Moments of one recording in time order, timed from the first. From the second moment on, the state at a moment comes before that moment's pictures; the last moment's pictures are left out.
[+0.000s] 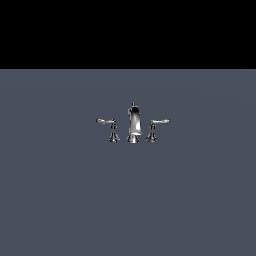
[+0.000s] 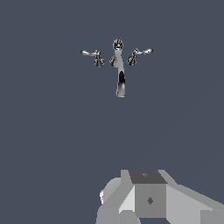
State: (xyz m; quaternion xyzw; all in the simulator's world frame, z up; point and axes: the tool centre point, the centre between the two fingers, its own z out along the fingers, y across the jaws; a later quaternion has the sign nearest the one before) arm -0.230 0.012 0.479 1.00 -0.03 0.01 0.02
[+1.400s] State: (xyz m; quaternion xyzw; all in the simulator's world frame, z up) arm -0.140 0.106 0.345 0.96 -0.29 0.01 0.01
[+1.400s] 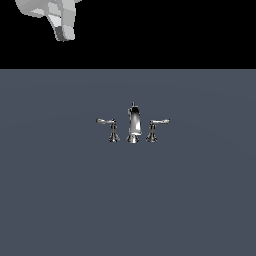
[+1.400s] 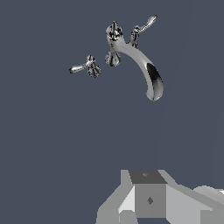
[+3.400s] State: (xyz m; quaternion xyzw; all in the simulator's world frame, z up) arm 0.063 0.127 0.144 0.77 -0.64 0.00 0.00
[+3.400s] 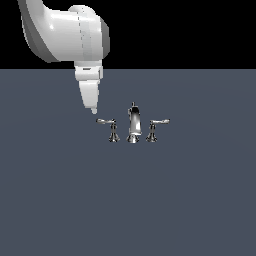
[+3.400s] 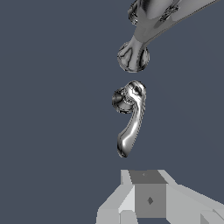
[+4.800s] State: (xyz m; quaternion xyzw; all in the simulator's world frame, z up) arm 0.104 0.108 0.095 0.69 -0.72 0.00 0.00
